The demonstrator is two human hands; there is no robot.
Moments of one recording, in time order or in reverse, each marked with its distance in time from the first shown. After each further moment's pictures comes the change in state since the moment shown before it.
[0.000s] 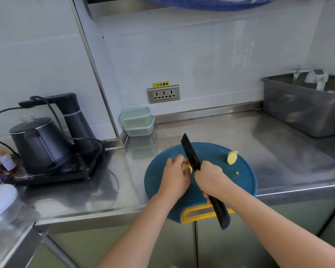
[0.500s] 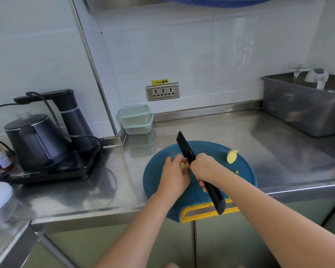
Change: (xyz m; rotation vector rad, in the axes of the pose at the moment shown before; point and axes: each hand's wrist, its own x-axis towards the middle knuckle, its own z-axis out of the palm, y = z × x) left_hand 0.002 -0.003 0.002 -0.016 0.019 -0.020; right_hand 0.036 -0.016 -0.001 0.024 -0.065 0.195
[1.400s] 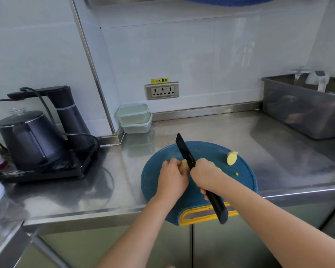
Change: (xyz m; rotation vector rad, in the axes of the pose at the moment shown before) left_hand 0.001 -0.007 0.006 -0.015 0.061 -0.074; right_hand -0.001 0.009 0.005 -0.107 0.005 -0.064
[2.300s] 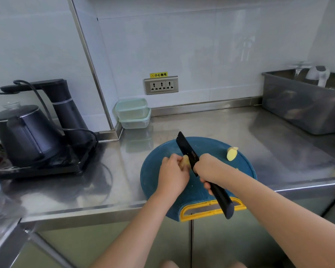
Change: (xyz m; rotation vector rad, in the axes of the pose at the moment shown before) left_hand -0.002 0.000 -0.001 -0.060 -0.010 -0.012; right_hand 0.009 0.000 -0.003 0.112 -0.077 0.203
